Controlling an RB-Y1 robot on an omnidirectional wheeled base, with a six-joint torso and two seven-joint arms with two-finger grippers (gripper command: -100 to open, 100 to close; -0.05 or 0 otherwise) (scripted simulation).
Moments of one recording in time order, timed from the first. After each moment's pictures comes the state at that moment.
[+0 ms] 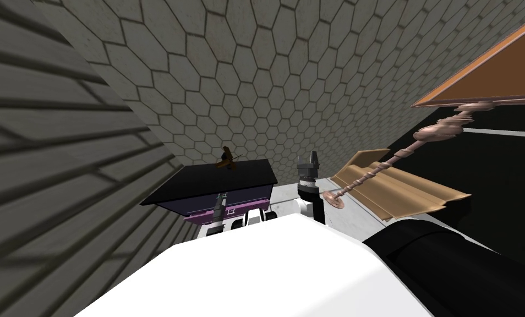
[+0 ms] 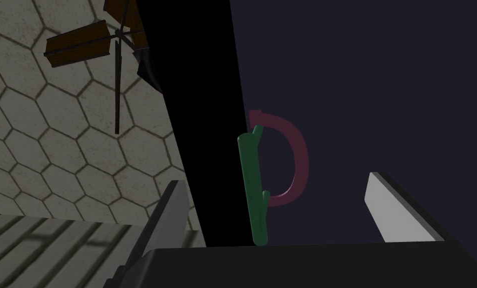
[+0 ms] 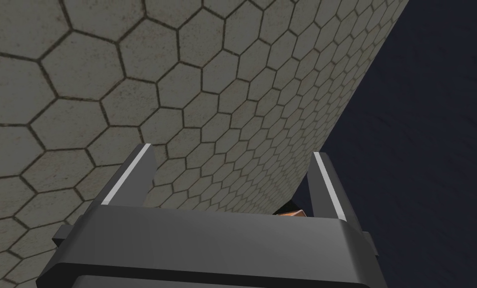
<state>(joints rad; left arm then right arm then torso) 0.09 0.04 0.04 -0.66 -0.06 -1.21 0.01 0.51 0.03 -0.06 -2.27 -0.12 -0.54 0.03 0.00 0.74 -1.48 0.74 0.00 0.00</state>
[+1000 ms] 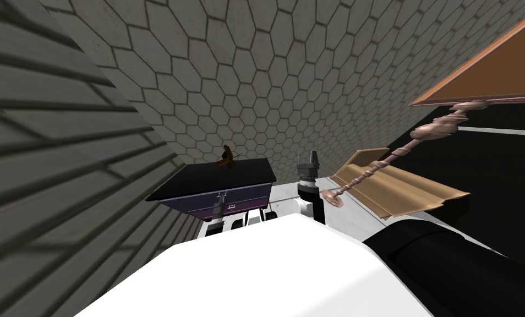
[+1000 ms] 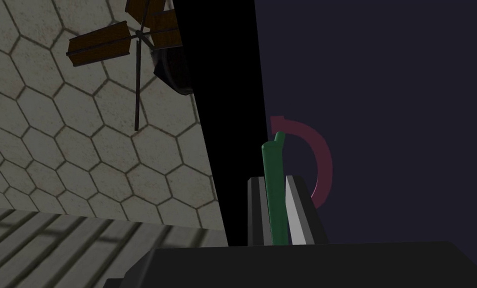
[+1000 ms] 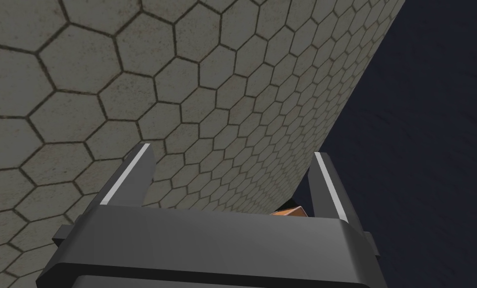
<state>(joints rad) 0.07 0.05 0.04 -0.67 -0.06 -1.20 0.01 0.51 0.03 -0.06 -2.27 -0.12 -0.54 0.03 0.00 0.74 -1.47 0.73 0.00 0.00</state>
